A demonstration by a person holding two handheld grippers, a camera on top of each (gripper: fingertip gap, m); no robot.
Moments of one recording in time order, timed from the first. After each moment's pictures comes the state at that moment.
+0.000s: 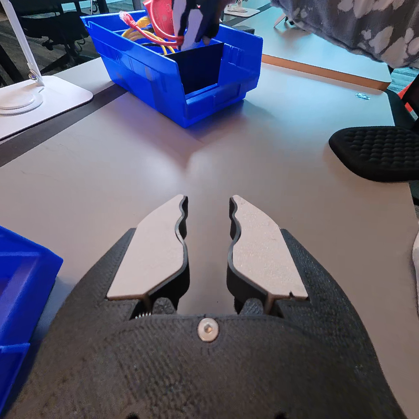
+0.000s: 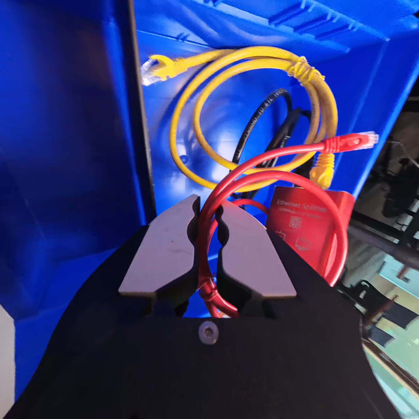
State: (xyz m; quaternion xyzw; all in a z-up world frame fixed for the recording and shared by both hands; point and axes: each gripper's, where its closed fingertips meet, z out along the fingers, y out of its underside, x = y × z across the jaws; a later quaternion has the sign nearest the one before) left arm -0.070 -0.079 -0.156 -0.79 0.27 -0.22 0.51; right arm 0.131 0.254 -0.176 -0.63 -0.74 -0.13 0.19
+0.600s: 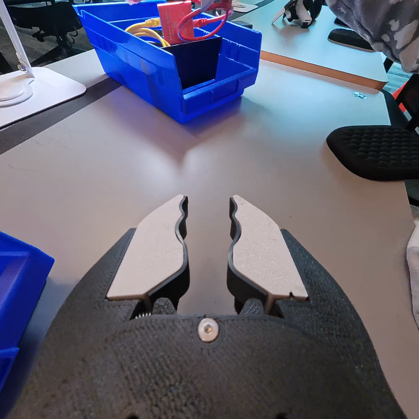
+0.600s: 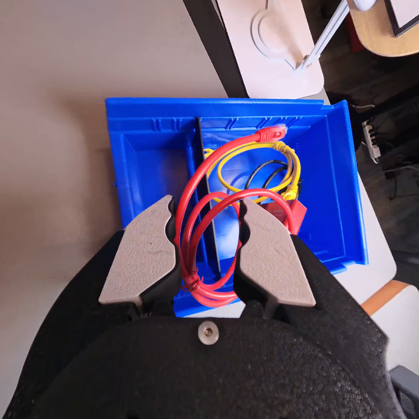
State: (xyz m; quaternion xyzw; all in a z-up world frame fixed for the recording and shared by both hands) left arm -0.068 -0.079 -0.160 -0.79 0.27 -0.22 0.50; right arm 0.116 0.191 -0.100 -0.66 -0.68 0.13 0.29
